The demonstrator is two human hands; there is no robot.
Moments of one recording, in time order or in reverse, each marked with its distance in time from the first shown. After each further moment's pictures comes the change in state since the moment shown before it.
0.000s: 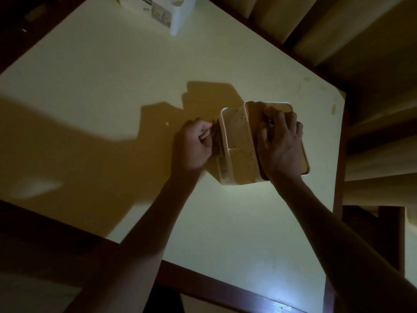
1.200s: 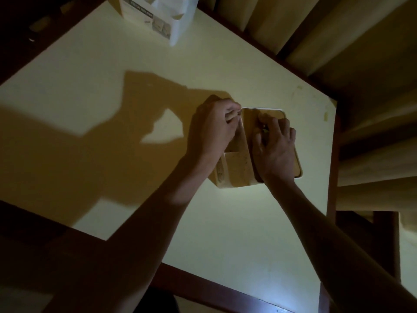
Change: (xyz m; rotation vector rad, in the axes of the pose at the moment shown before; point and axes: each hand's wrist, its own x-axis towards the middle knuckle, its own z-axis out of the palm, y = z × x) left_hand 0.033 0.059 0.004 0.039 0.009 0.127; right_hand 0.000 -0.002 0.001 -0.001 0.025 0.025
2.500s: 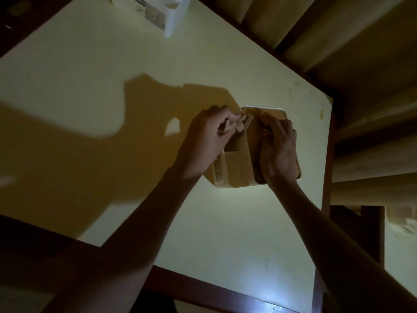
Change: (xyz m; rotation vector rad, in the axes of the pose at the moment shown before) left_hand -0.011 -0.025 0.000 -0.140 -0.133 0.240; right_hand 0.000 0.011 -0.002 0.140 -0.010 0.023
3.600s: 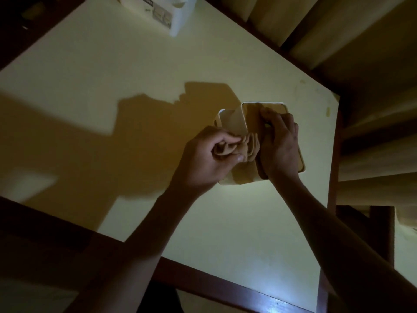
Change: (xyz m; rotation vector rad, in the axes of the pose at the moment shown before) left_hand -0.051 0.025 -0.021 -0.153 -0.044 -0.137; right_hand 0.001 -0.002 0.005 -0.035 0.034 -0.039
